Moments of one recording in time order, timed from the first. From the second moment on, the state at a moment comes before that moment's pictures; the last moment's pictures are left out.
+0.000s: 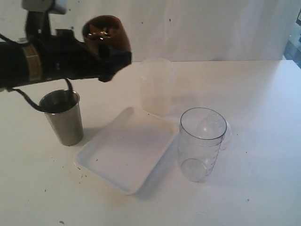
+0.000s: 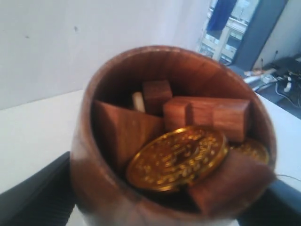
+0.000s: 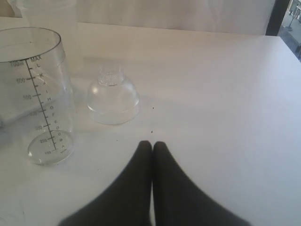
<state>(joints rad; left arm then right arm) -0.50 1.46 -0.90 1.01 -0.32 -1.09 0.05 0.00 0.00 -0.08 0.36 0.07</state>
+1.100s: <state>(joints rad) -0.89 1.76 -1.19 1.09 0.19 -0.83 0.05 0.00 0.00 -0.08 0.36 0.07</state>
